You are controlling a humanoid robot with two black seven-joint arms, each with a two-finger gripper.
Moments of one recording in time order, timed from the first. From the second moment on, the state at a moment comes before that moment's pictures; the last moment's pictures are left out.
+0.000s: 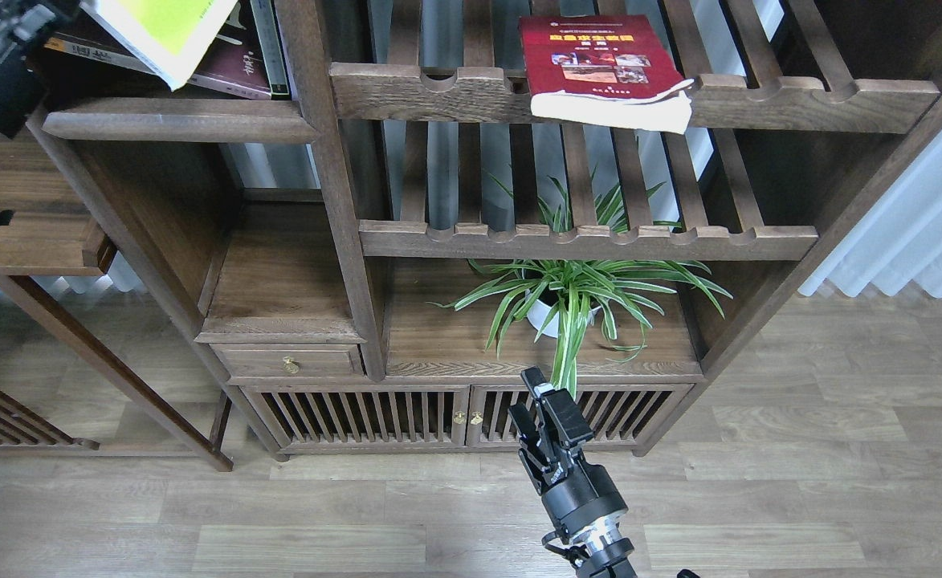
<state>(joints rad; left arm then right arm) -0.68 0.46 -1.37 -1.11 0.28 -0.49 0.12 -0.11 0.01 0.81 1.15 0.29 0.58 0.23</state>
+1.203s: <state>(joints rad) -0.92 0.31 -1.20 -0.77 0.44 -0.33 -0.06 -0.09 0.01 0.75 1.15 0.29 0.58 0.23</state>
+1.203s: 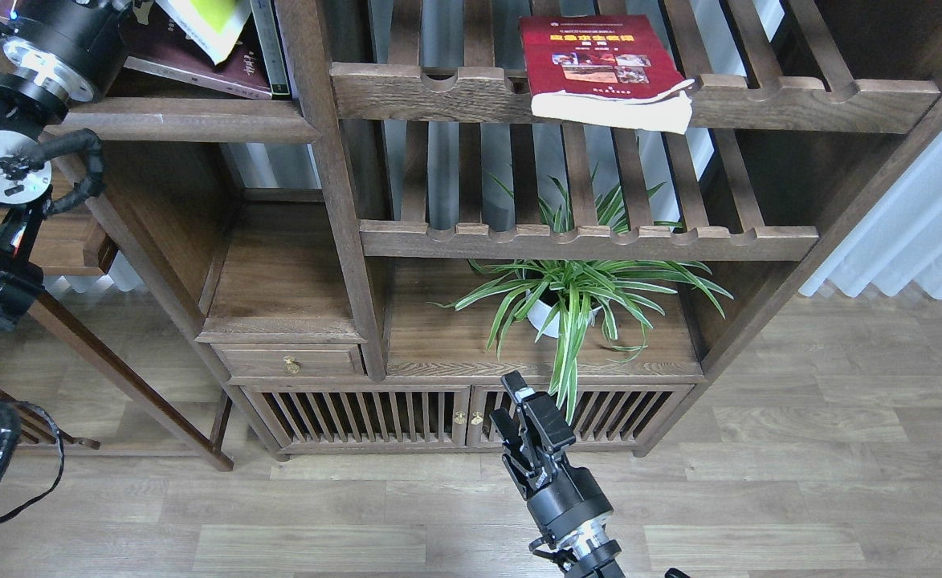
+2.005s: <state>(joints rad) -1.11 0.31 -1.21 -0.75 0.43 -0.32 -0.06 -0.10 0.02 0.75 1.16 0.29 0.58 0.23</state>
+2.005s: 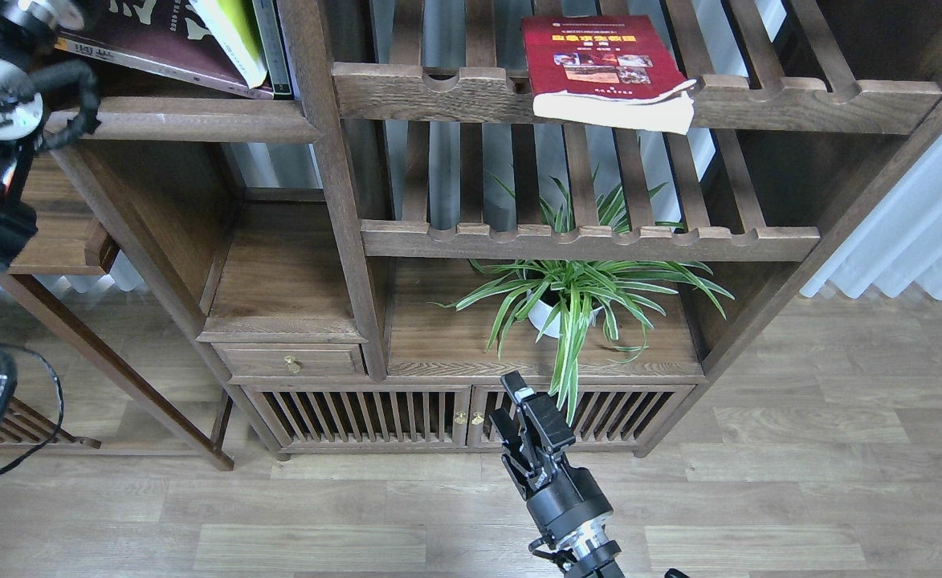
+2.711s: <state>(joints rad) -1.16 0.35 -1.27 -0.76 0.42 -0.34 -0.04 -0.11 0.01 0.75 1.16 0.29 0.58 0.23</state>
